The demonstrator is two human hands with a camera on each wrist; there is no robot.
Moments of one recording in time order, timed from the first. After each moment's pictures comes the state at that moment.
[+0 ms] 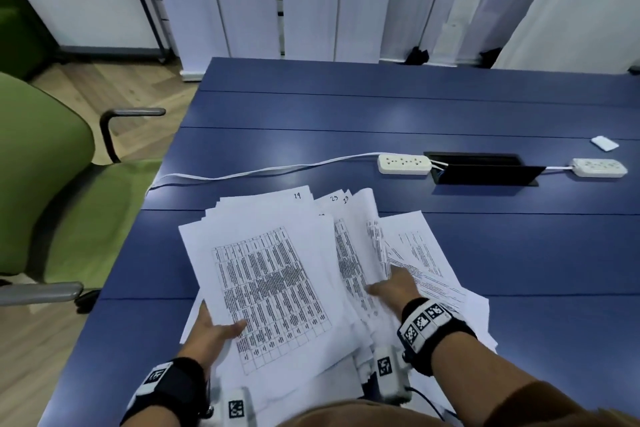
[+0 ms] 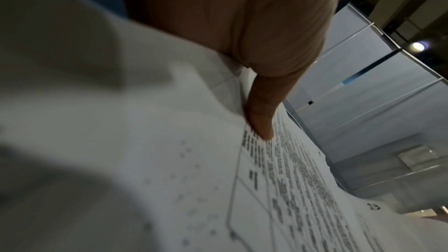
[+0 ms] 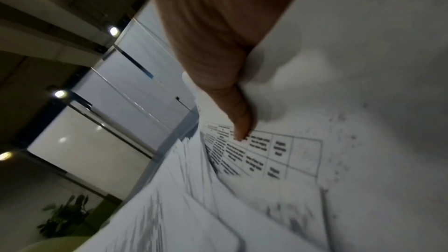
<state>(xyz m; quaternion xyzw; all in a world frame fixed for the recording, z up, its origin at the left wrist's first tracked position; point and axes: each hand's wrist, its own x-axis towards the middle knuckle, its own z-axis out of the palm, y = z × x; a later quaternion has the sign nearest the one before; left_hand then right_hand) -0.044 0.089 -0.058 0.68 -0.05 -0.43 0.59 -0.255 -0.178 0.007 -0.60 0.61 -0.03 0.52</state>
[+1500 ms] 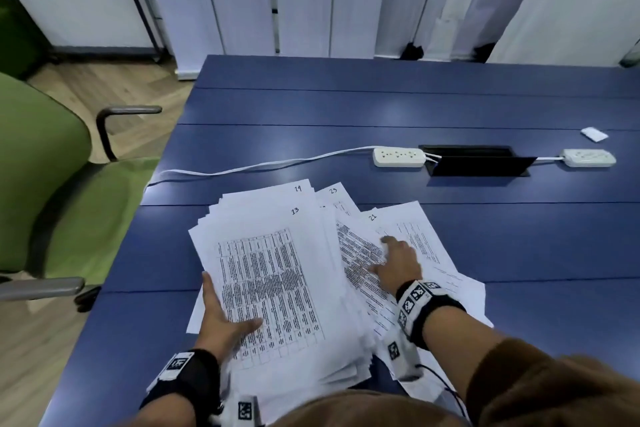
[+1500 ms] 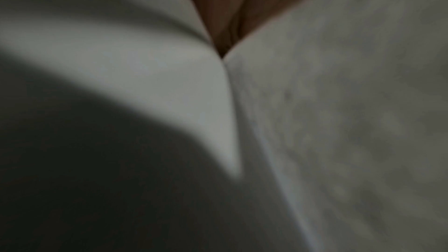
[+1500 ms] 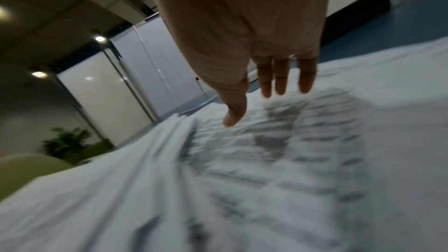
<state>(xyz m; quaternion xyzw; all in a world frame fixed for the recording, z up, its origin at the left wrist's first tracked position) -0.080 0.074 -0.023 0.72 -0.09 -0.38 0.58 -0.258 -0.198 -0.006 -0.80 0.55 0.01 0.26</state>
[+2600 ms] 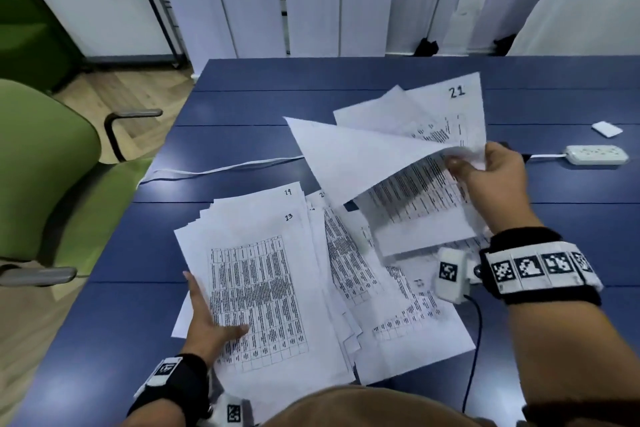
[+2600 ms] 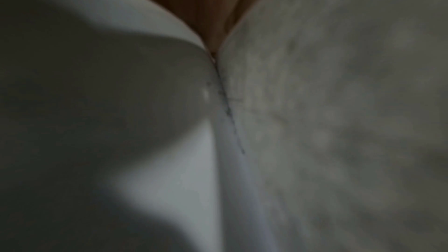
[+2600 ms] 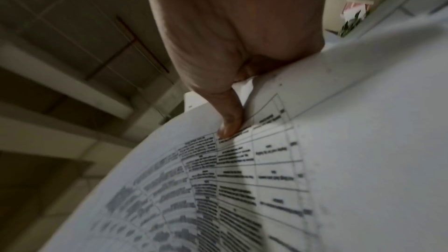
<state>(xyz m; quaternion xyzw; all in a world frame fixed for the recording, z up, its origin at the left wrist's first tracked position) -0.136 0.052 -0.016 0.77 -0.10 -0.32 0.54 -0.354 -0.310 0.176 -0.68 0.42 -0.37 0.47</state>
